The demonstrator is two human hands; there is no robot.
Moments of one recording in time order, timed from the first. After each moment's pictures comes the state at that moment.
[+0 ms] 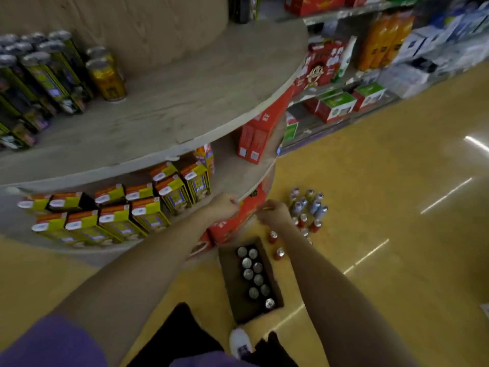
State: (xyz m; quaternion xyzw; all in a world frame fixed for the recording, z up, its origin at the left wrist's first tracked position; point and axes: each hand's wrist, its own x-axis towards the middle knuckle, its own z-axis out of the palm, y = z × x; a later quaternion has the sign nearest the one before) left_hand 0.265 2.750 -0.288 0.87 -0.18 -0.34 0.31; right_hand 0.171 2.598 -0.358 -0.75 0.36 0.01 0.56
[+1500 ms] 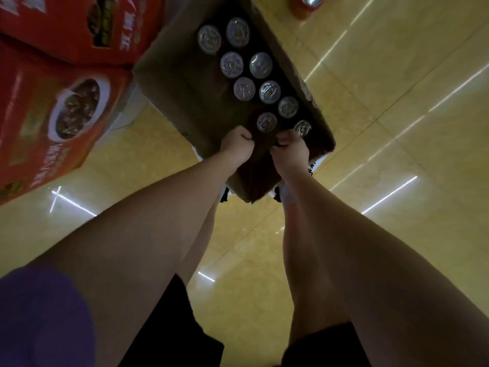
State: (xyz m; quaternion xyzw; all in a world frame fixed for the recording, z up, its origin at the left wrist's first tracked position) left_hand 0.170 2.732 -0.979 0.80 0.01 -0.60 0.10; right_hand 0.051 2.658 -0.958 -0.55 0.63 0.19 0.52
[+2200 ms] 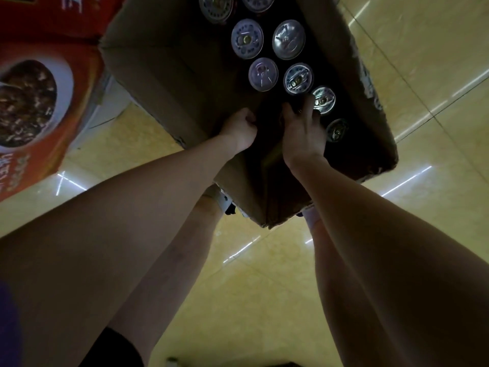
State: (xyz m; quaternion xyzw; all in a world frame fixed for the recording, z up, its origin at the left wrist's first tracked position) left_hand 0.208 2.751 -1.099 0.78 -0.04 -0.62 0.07; right_hand 0.089 2.665 -1.074 -0.80 0.41 0.35 0.25
